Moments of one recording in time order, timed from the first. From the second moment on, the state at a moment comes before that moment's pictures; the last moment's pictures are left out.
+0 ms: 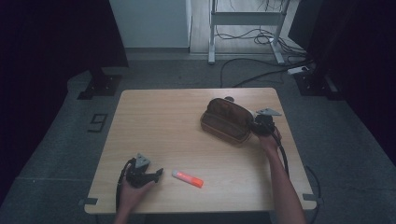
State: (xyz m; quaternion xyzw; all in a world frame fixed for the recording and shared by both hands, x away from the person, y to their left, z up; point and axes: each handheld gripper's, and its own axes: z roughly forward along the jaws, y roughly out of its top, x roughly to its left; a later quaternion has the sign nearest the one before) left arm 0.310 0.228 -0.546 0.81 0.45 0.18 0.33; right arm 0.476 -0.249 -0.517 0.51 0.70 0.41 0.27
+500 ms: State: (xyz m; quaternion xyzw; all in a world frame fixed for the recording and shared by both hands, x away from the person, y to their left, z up) left arm 0.310 0.228 -0.546 0.81 0.45 0.18 0.33; right arm 0.474 -0.256 -0.515 0.49 0.71 0.45 0.23
